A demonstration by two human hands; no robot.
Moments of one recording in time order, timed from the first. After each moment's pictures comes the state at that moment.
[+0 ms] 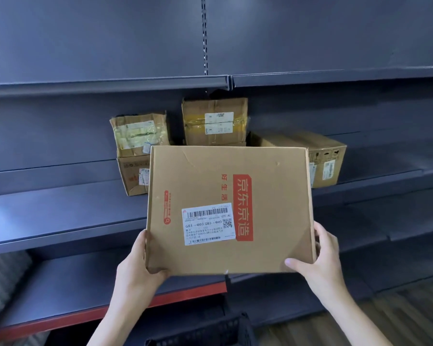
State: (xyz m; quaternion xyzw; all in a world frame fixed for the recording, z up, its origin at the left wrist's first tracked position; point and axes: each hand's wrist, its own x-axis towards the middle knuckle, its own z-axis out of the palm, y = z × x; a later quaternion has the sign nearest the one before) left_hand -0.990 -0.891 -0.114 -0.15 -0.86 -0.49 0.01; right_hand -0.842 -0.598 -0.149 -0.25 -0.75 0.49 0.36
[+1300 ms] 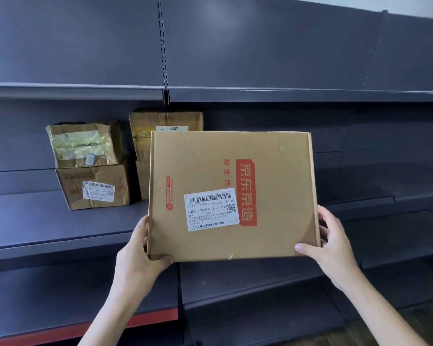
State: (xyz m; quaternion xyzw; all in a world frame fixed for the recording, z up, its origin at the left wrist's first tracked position) left_hand -0.965 -0.704 -0.086 -0.18 -0.82 -0.55 0.04; right_hand -0.812 -0.392 -0.089 -0.19 -0.76 0.51 0.35
